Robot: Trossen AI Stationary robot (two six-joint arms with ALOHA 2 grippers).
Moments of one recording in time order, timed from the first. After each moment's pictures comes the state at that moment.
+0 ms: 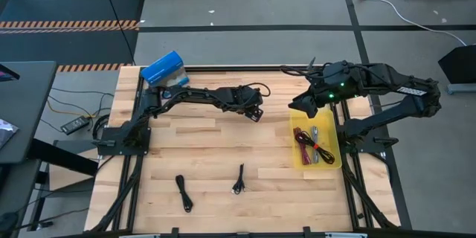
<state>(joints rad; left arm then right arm) 0.21 2.18 1.64 -0.56 -0.28 -0.69 -0.01 1.06 1.42 -1.02 0.06 0.79</state>
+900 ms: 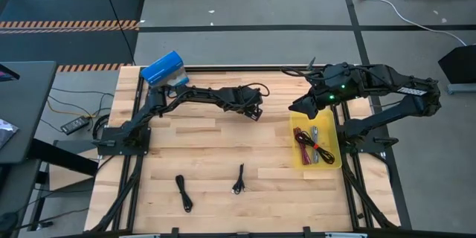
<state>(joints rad) 0.23 2.26 1.64 -0.53 -0.27 -0.71 0.02 1.06 1.42 -1.02 0.05 0.86</state>
